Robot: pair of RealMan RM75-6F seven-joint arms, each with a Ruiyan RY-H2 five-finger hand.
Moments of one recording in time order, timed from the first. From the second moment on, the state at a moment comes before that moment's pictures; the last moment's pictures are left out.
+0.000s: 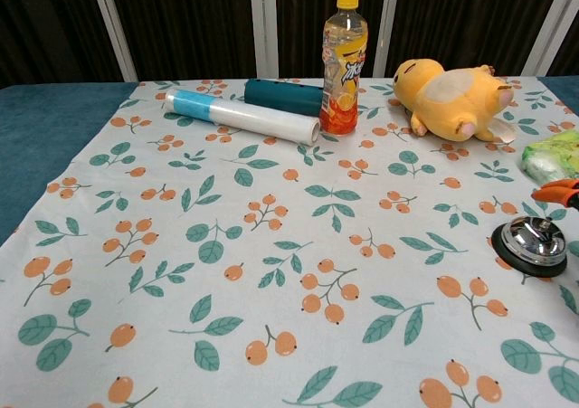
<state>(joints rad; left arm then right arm) -0.12 -1.14 -0.02 -1.62 1.49 1.43 0.11 0.21 -1.36 0.01 -1.62 -1.45 1.21 -0.44</state>
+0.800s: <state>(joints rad) -0.12 -1.14 -0.02 -1.62 1.49 1.43 0.12 0.23 -1.37 0.01 -1.61 -1.39 1.19 -0.46</state>
